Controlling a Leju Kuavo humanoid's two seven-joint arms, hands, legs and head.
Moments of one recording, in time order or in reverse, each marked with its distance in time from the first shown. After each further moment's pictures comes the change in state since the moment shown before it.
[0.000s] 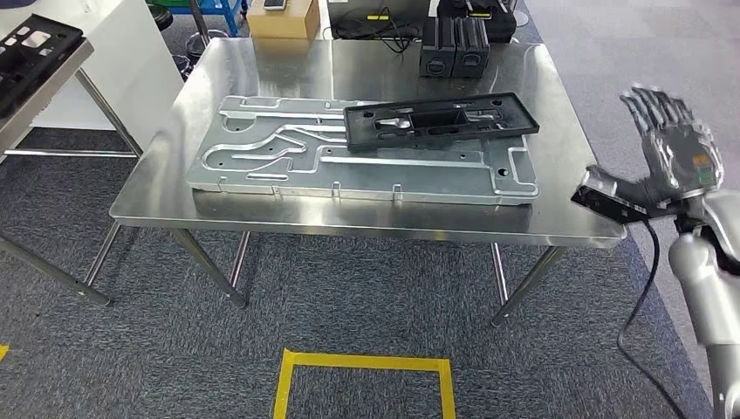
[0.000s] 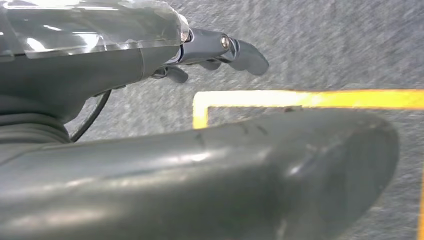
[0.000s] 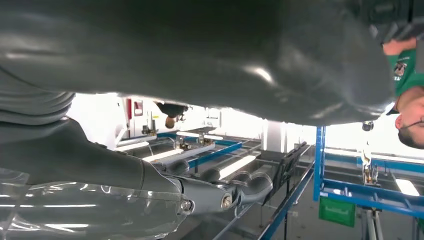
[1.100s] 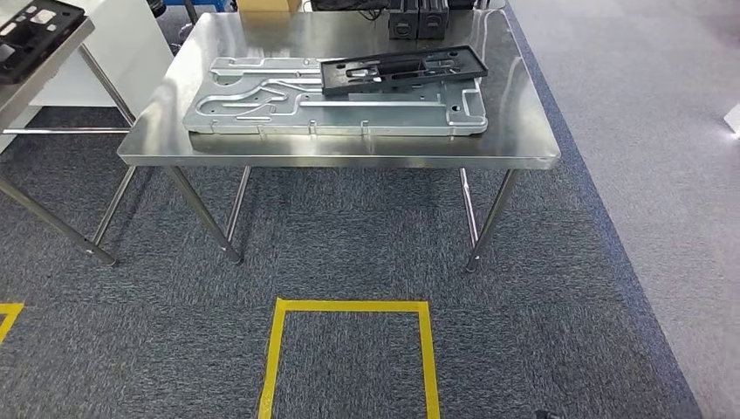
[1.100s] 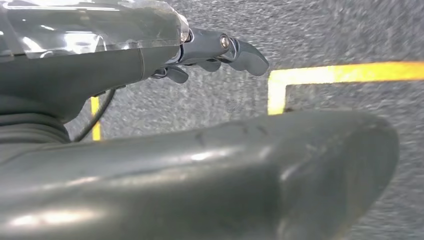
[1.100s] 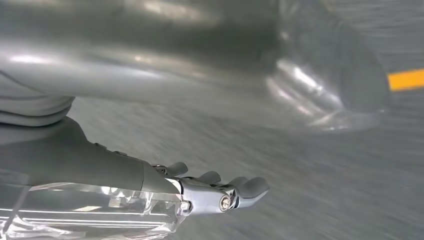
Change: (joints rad) left arm -0.011 -0.001 0.034 0.000 -0.047 0.027 0.043; right arm 0.380 0.700 -0.846 1.000 -0.367 0.152 -0.017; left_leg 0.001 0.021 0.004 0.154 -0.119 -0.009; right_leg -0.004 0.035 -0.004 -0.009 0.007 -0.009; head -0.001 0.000
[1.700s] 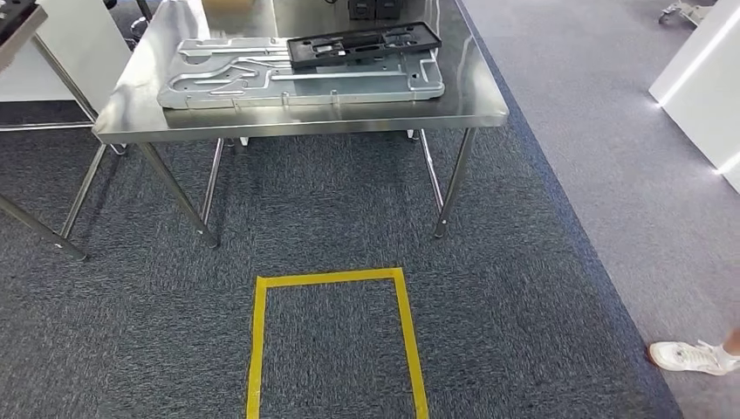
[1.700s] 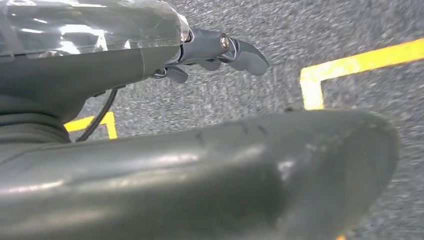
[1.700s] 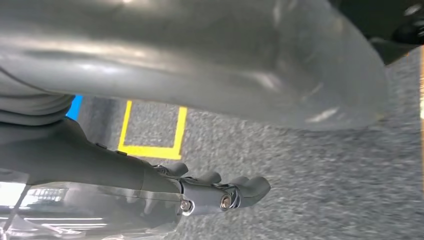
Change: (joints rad) left arm -0.014 0.003 -0.044 0.000 -0.039 -0.003 0.020; right arm -0.021 0.060 0.088 0.152 0.248 -0.015 0.308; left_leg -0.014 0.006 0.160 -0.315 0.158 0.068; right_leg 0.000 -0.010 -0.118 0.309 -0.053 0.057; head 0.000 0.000
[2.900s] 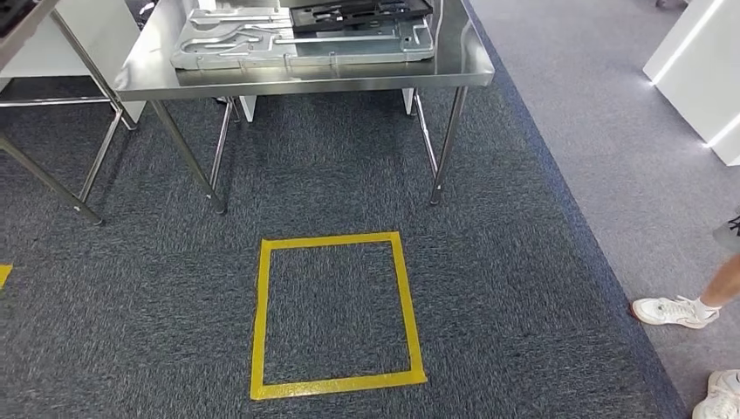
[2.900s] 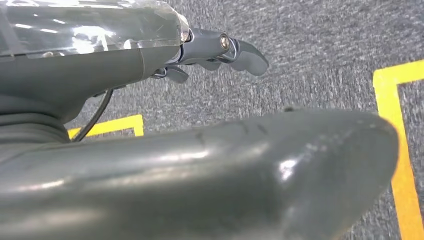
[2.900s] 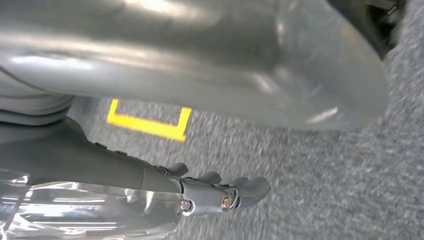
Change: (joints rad) left arm 0.008 -0.007 -0.004 0.001 -0.008 0.051 -0.019; right arm 0.000 0.005 0.068 0.015 0.060 -0.020 -0.131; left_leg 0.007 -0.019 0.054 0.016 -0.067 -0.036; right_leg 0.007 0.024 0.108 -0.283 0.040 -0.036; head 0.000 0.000
